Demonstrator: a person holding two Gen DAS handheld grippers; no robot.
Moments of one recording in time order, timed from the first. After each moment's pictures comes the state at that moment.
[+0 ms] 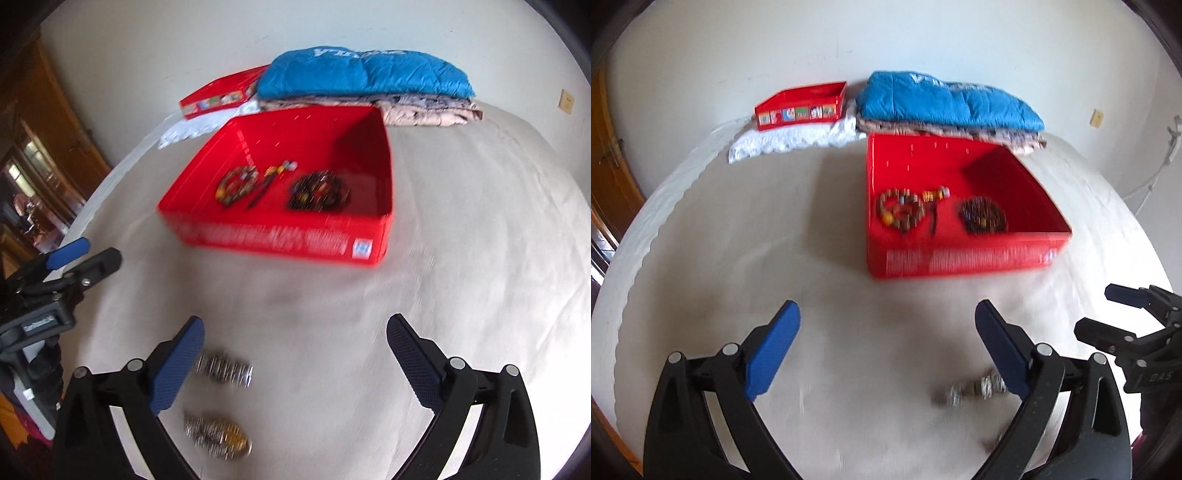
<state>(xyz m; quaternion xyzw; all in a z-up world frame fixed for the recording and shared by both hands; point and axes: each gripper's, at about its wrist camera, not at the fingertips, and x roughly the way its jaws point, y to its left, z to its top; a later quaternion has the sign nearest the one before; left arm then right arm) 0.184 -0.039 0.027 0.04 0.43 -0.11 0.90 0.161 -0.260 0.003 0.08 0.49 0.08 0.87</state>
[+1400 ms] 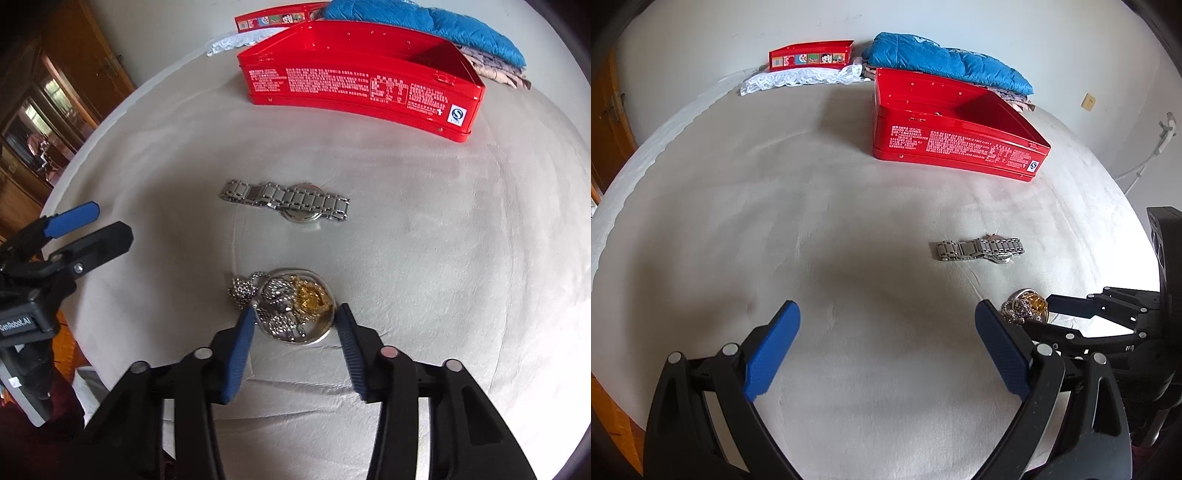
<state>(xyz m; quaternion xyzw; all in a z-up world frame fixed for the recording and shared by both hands) 0.092 -0.007 -0.021 0.00 0.47 -0.12 0.87 0.100 -0.187 -0.054 0.01 0.56 0.13 0.82</state>
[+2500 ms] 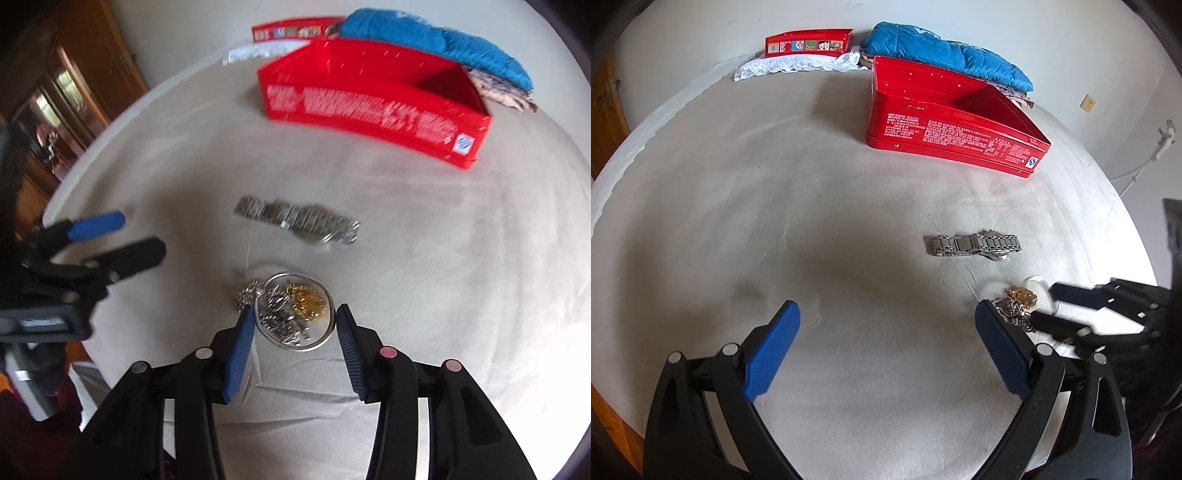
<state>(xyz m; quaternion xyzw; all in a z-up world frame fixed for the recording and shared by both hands) 0.099 -0.009 -0.030 -0.02 0.49 -0.13 0.86 0.097 -0.195 -0.030 0.01 0.52 0.14 0.84</state>
